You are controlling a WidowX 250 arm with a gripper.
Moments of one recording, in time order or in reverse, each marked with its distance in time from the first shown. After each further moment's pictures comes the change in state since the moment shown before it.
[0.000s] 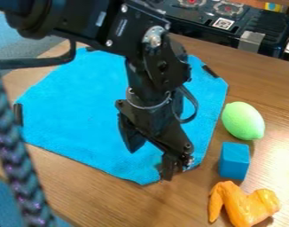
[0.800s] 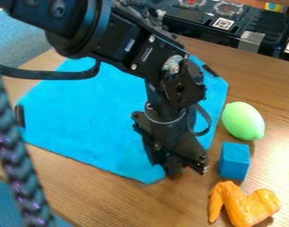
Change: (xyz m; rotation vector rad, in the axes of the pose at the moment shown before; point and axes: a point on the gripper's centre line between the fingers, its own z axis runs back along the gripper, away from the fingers) arm 0.007 -0.005 -0.027 0.022 -0.008 0.021
